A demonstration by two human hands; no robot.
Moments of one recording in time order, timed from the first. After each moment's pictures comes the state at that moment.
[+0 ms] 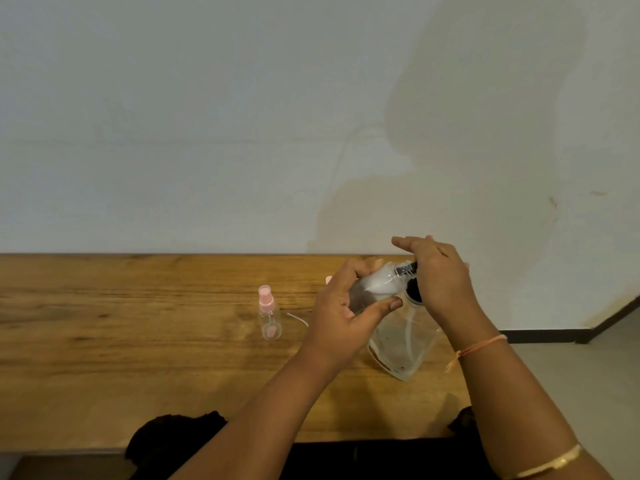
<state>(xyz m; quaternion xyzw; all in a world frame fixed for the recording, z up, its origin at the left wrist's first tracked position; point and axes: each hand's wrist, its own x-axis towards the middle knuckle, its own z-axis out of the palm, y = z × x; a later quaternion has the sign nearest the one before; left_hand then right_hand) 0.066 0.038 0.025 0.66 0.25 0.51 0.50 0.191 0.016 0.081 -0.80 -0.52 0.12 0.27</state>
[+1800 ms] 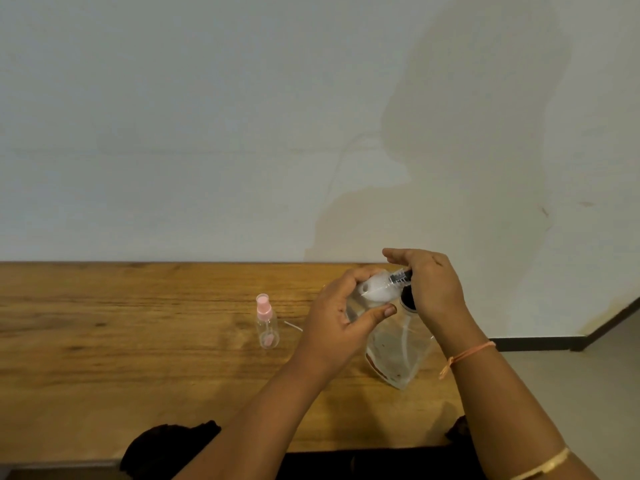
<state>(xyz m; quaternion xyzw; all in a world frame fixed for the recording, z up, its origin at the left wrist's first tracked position) 0.060 0.041 0.026 0.71 0.29 0.46 0.44 0.185 0.018 0.086 -0.73 -0.41 0.26 0.48</state>
